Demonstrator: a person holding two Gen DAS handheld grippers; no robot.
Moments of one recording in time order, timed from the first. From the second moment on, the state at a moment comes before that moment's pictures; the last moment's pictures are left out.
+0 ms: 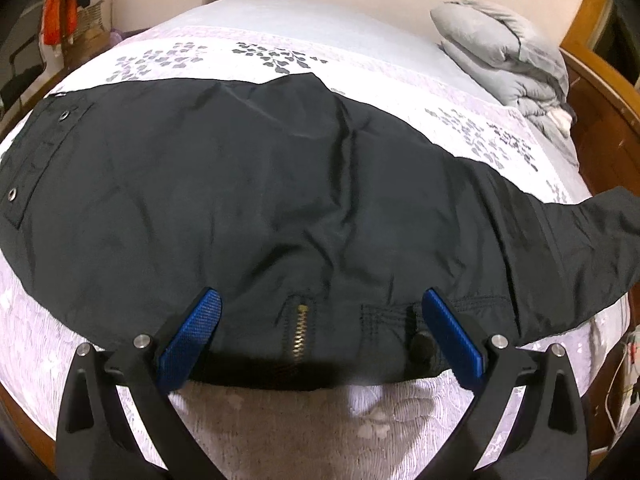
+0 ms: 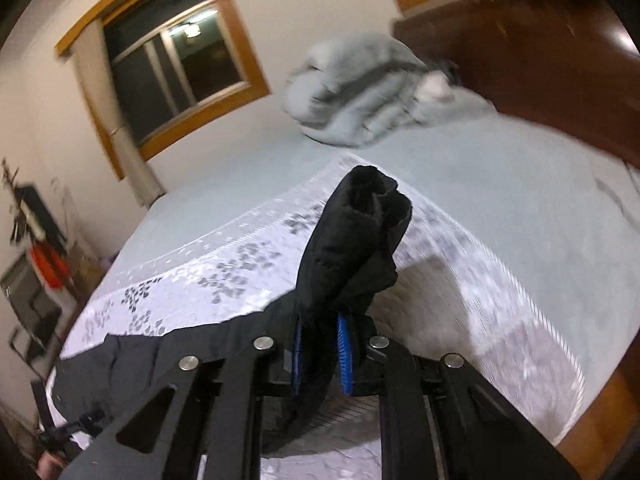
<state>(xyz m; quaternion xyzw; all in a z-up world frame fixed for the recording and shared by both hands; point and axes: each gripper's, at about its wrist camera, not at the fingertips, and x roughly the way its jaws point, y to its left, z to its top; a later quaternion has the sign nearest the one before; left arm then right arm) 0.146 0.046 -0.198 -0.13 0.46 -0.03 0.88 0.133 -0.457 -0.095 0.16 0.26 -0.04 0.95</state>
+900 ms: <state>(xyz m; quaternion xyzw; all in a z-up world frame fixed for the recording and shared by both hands) 0.112 0.119 -0.180 -0.20 0.42 0.01 0.88 0.188 -0.181 -0.120 -0.05 0.36 0.17 0.92</state>
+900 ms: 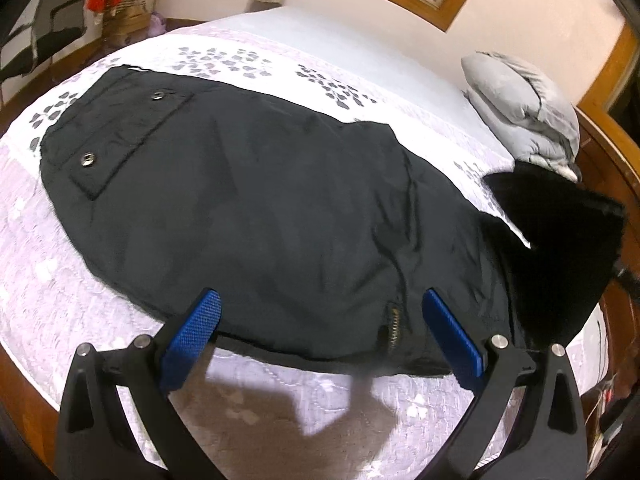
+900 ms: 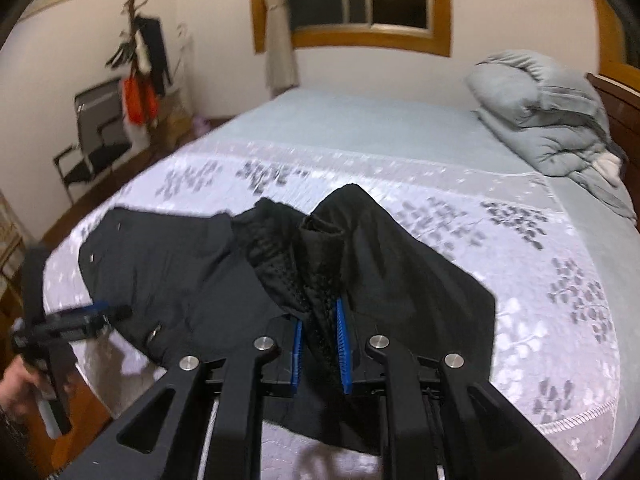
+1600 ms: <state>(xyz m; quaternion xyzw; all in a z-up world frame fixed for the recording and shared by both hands) 0.107 0.135 -0.184 -0.22 0.42 0.02 0.88 0.168 -0.131 -0.185 -0.04 0.43 0.28 0.86</state>
